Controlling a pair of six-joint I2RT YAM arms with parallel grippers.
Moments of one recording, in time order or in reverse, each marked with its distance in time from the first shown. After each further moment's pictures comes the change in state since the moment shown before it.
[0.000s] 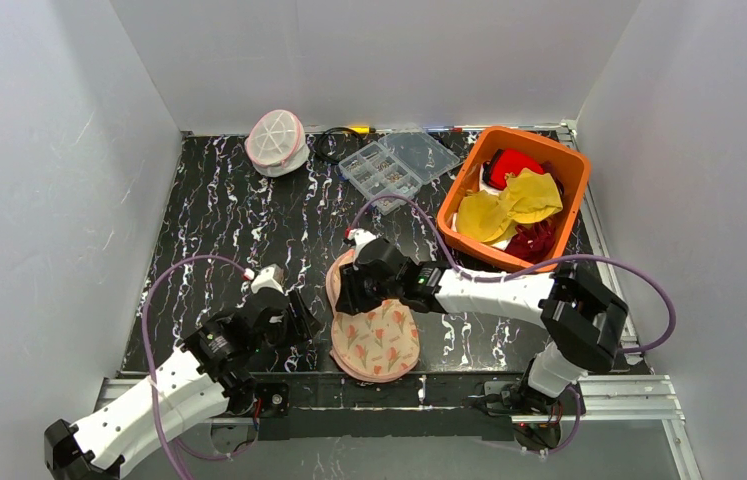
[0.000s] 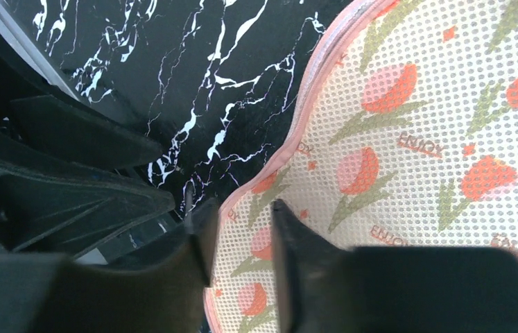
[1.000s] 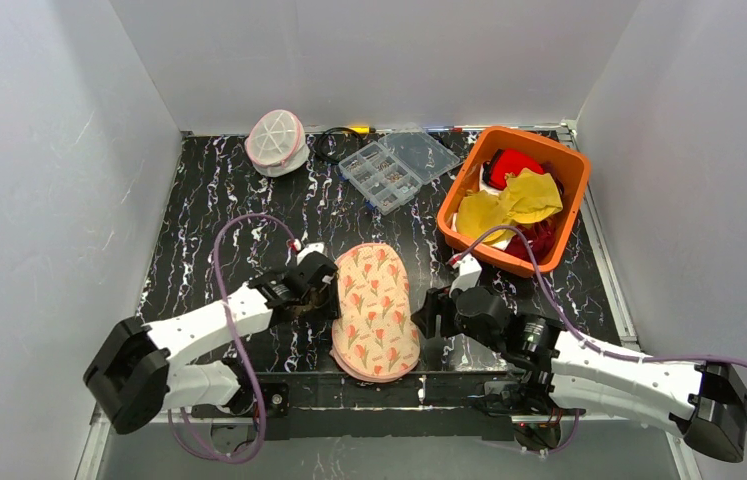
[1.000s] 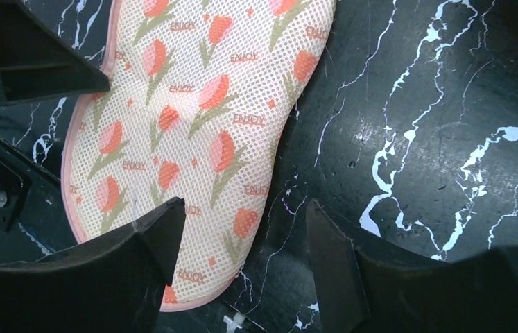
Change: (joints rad) left arm 0.000 0.608 0.232 0.159 -0.006 0.182; right arm 0.005 -0.853 -0.580 -0.157 0.395 0.026
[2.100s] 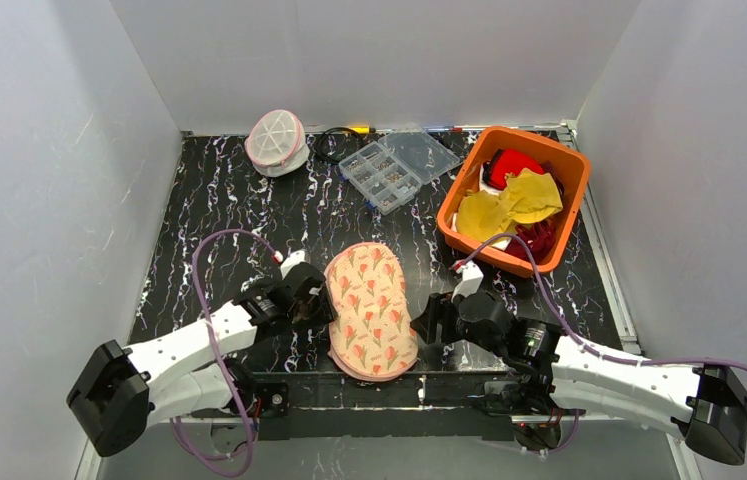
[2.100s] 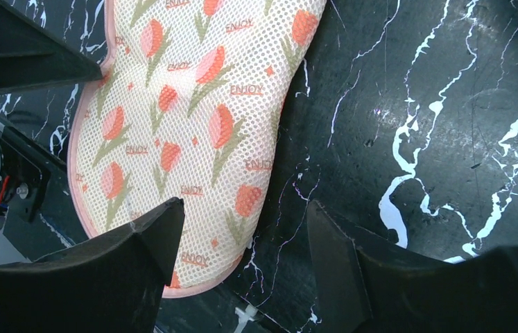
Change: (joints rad) left arm 0.001 -0.097 -0.108 0.061 -0.016 -0.175; right arm 0.000 -0.015 -0.071 0.058 -0.051 0.088
